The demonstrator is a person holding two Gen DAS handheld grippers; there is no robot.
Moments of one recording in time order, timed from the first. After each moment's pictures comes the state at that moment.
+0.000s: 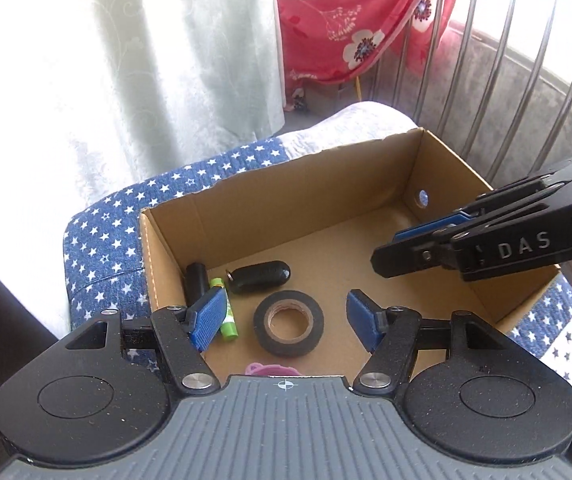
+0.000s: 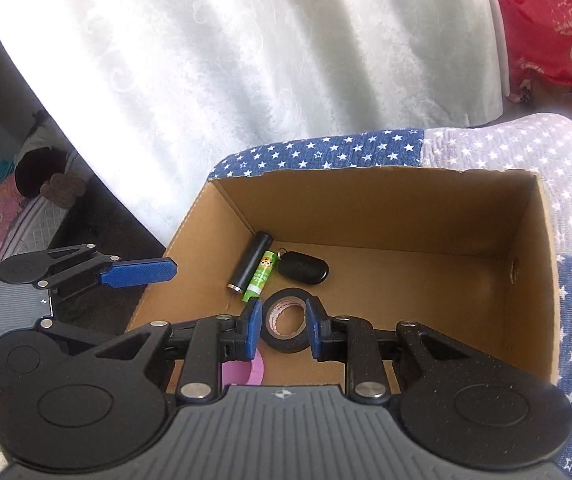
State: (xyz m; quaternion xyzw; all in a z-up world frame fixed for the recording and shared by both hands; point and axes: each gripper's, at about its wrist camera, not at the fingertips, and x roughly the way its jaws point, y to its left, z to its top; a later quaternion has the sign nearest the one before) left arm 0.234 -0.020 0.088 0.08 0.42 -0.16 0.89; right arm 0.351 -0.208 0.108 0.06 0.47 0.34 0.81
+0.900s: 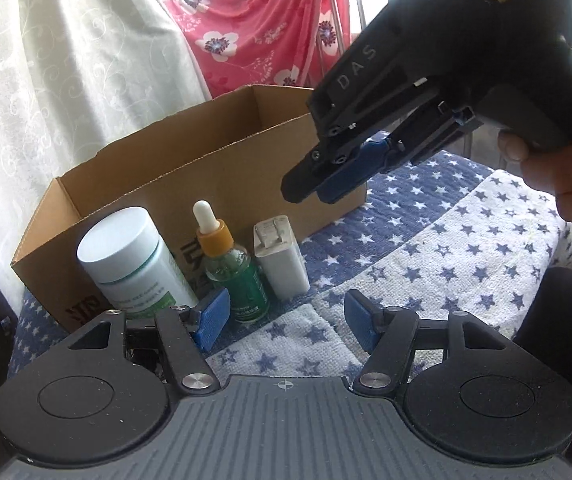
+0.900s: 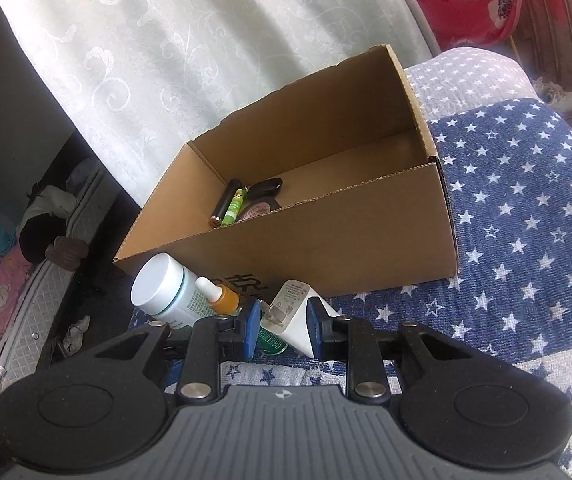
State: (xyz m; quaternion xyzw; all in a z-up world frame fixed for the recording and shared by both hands) left arm 0.065 -0.126 -0.022 0.18 0.28 -0.20 0.92; right arm 0.213 -0.298 0.042 0.17 0.44 0.28 0.84
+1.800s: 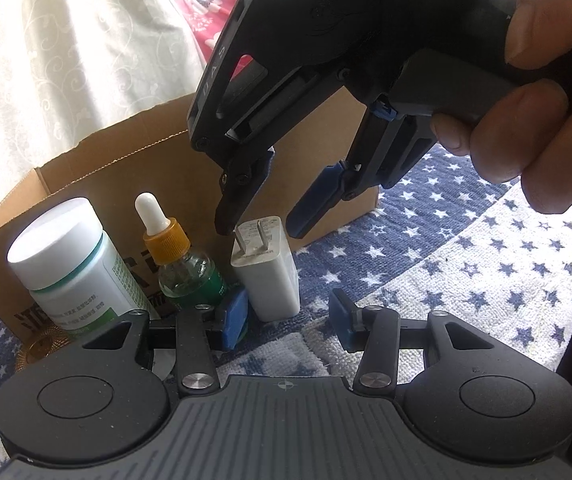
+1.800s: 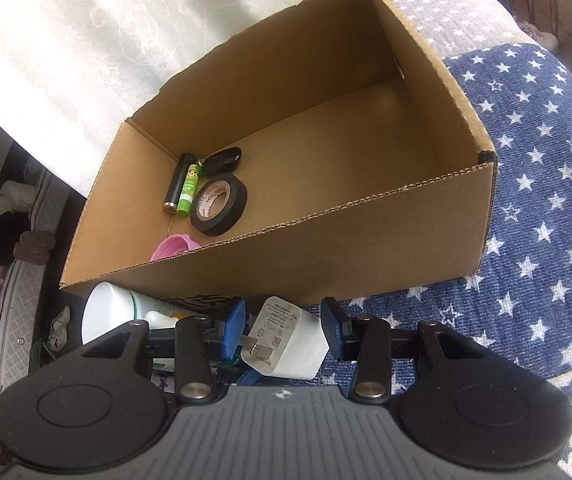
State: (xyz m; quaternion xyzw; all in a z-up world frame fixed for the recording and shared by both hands) left arm 0.091 -0.143 -0.055 0.16 0.27 -0.19 0.93; right arm 0.260 -0.265 0.015 0.17 0.53 0.22 0.80
